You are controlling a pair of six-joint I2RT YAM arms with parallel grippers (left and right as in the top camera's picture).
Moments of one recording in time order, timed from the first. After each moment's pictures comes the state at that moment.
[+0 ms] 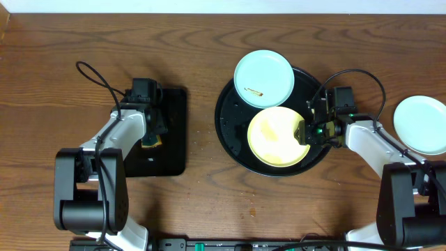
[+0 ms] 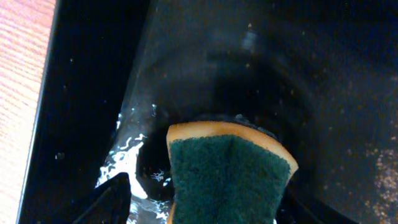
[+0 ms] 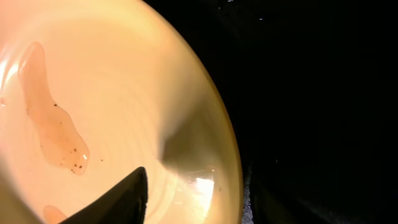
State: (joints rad) left arm -0.03 1.77 0.96 -0.50 -0.24 -0.33; right arm 0.09 1.69 0.87 -0.47 -0.26 0.13
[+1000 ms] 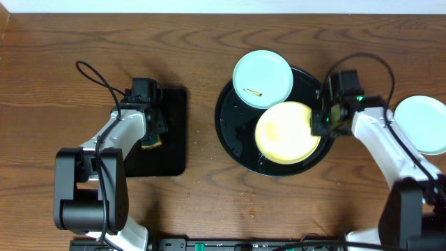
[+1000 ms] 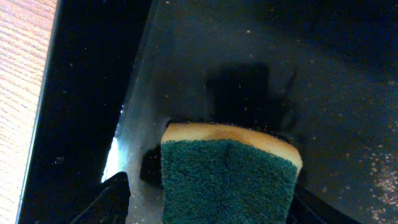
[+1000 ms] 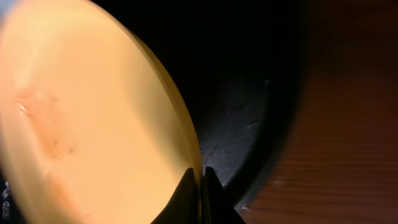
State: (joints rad) left arm -0.03 1.77 0.96 -0.50 -0.24 -0.33; right arm 0.12 1.61 1.13 -0.82 -0.01 0.13
